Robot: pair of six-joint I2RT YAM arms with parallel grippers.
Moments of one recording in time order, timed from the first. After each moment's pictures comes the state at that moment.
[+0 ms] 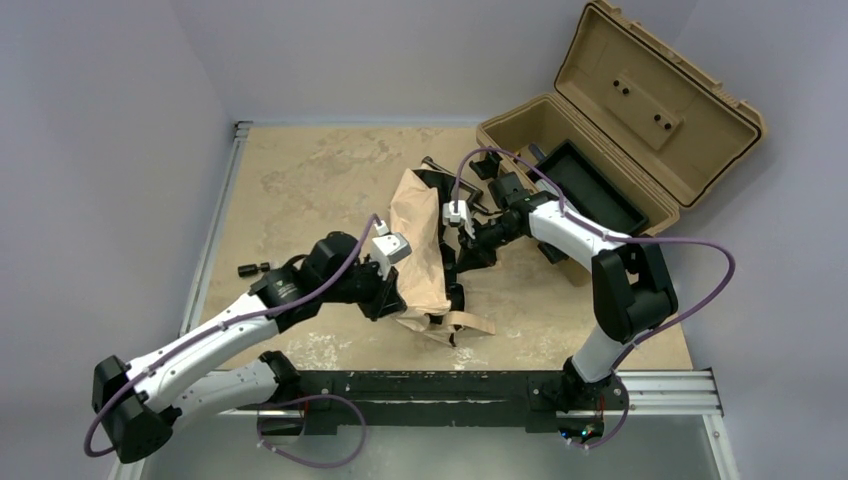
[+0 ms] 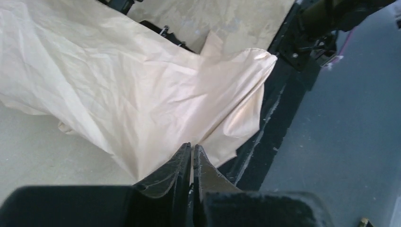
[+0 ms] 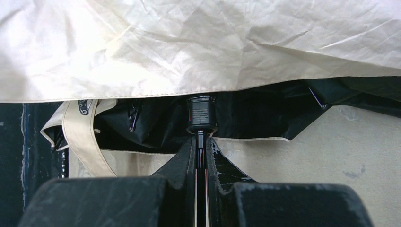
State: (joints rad) left arm -0.82 0.89 0.77 -0.48 0.39 -0.23; right arm 0.42 1.68 1.13 -0.67 -0.86 -0.86
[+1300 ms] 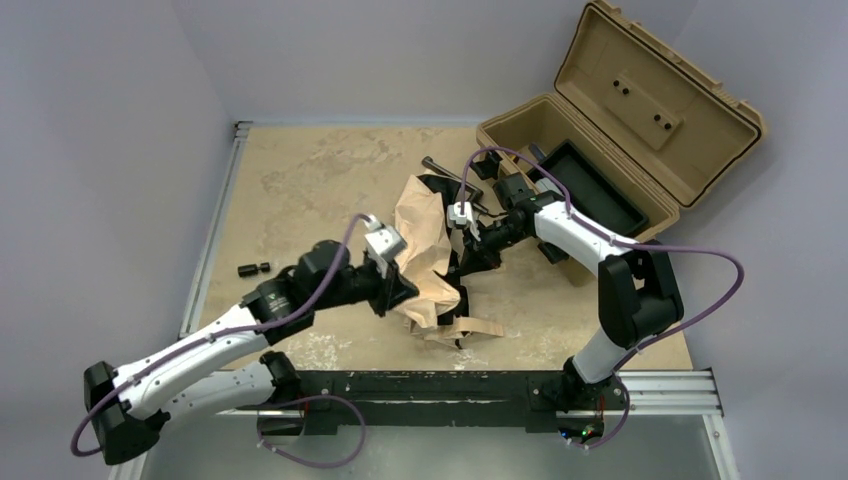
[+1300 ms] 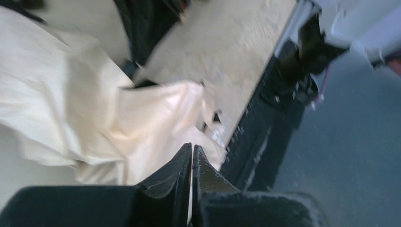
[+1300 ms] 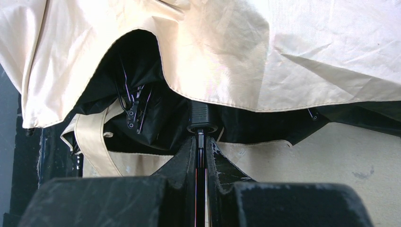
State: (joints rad) left arm -0.87 0.84 0.77 -0.24 0.22 -0.27; right arm 0.41 1.64 1.13 -0.75 -0.91 -0.92
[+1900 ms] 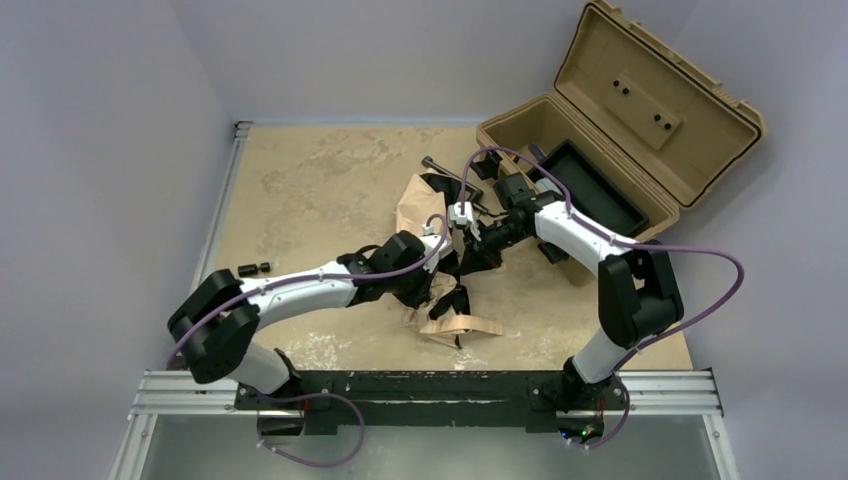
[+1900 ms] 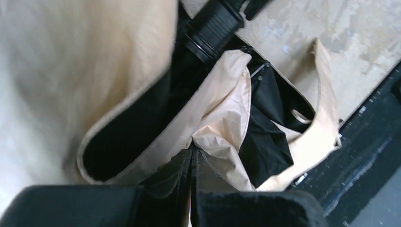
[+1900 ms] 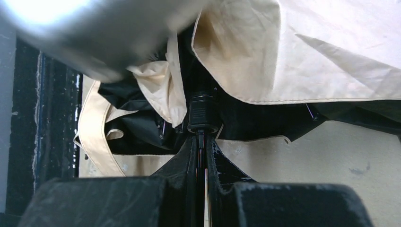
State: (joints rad) left arm -0.90 1.44 0.82 -0.22 0.12 -0.25; right arm 0.41 1.64 1.13 -0.76 -0.91 -0.93
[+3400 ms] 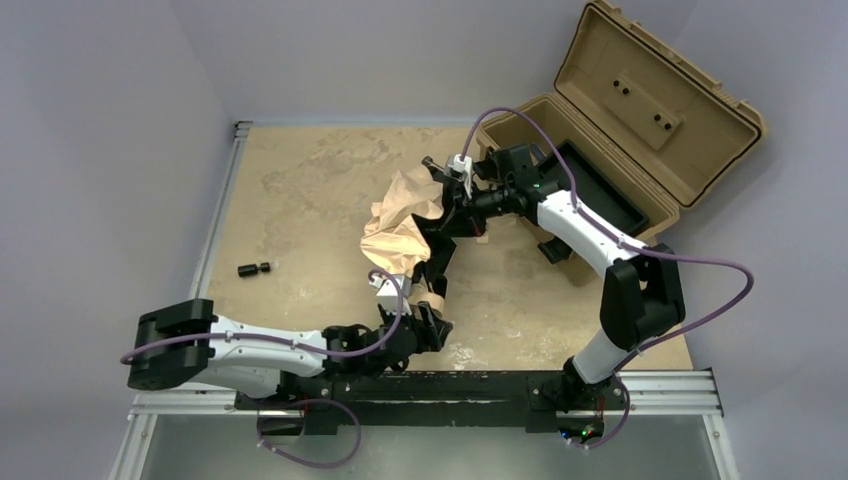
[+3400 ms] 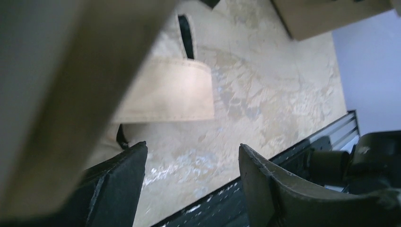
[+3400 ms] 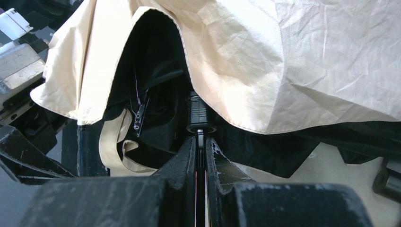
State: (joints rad) left arm -1.42 1.20 0.46 0.13 -0.65 -1.11; right arm 0.41 1.63 1.27 -0.48 -0.96 -0.39
